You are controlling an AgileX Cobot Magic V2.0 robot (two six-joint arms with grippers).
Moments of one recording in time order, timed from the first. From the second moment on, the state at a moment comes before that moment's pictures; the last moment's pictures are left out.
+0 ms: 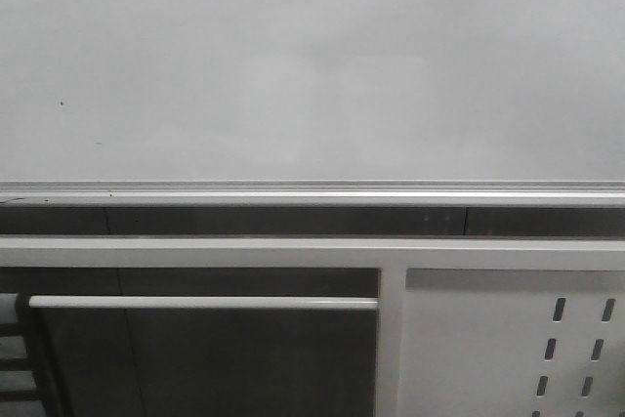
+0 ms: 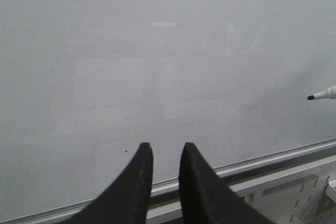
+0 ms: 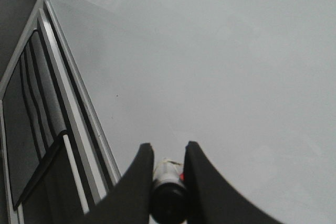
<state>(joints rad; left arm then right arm) -0.44 0.19 -0.28 -0.17 0.19 0.10 0.82 0.77 -0.51 0.49 -0.14 -1.14</state>
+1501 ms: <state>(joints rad) -0.44 0.19 -0.28 -0.17 0.19 0.10 0.82 1.01 -0.51 0.53 -0.47 -1.14</state>
